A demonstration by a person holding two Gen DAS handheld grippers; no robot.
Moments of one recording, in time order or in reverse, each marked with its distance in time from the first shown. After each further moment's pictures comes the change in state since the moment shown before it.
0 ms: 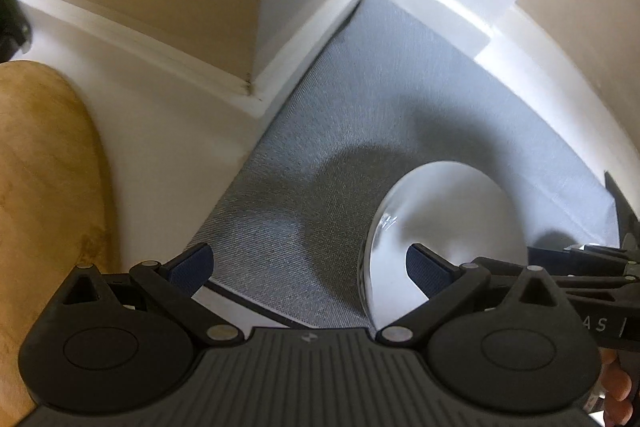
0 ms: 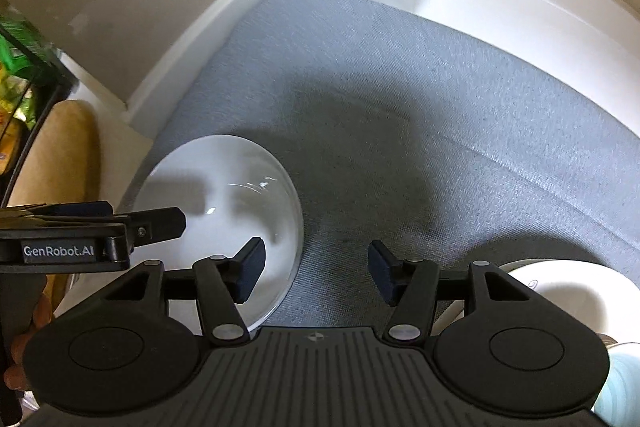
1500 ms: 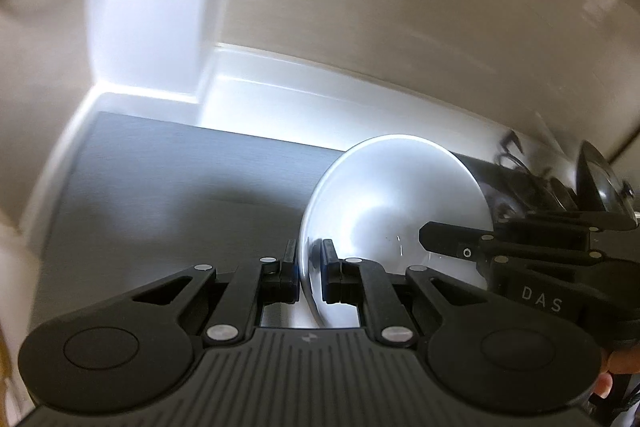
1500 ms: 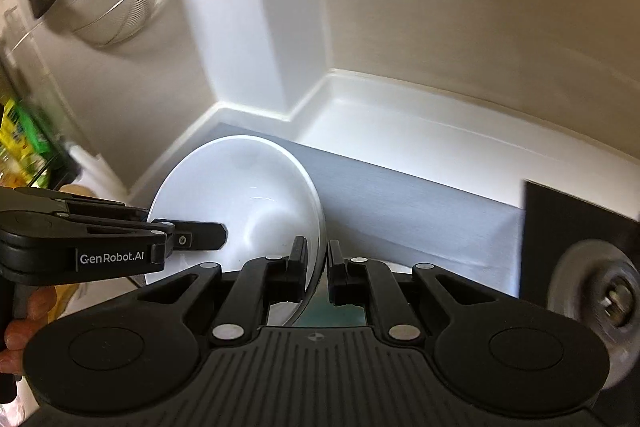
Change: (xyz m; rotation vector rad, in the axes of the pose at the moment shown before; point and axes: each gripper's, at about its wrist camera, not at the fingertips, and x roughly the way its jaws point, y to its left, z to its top) left arm -0.110 -0.171 -0.044 0.386 -0.199 -0.315; right arm -0.178 -0.075 -0.079 0.039 -0.397 -0.116
